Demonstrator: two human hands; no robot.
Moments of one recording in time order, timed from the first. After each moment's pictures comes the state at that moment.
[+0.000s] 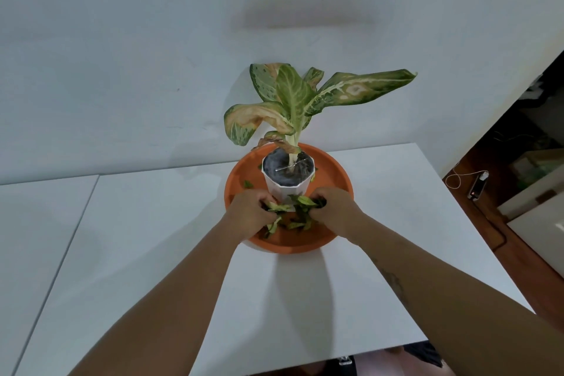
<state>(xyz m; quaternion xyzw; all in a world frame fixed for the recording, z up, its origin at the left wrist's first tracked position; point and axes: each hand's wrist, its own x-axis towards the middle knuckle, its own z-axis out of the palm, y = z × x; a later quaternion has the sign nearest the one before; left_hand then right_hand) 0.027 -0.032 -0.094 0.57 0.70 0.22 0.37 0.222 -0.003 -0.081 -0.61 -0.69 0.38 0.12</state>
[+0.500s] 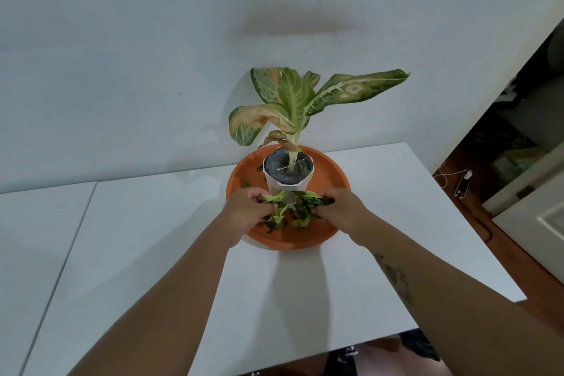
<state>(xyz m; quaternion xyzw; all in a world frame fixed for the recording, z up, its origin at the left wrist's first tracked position) 0.014 -0.038 -0.090 0.45 0.65 0.34 0.51 0.224 -0.022 -0.072 -0.64 -0.58 0.47 0.19</state>
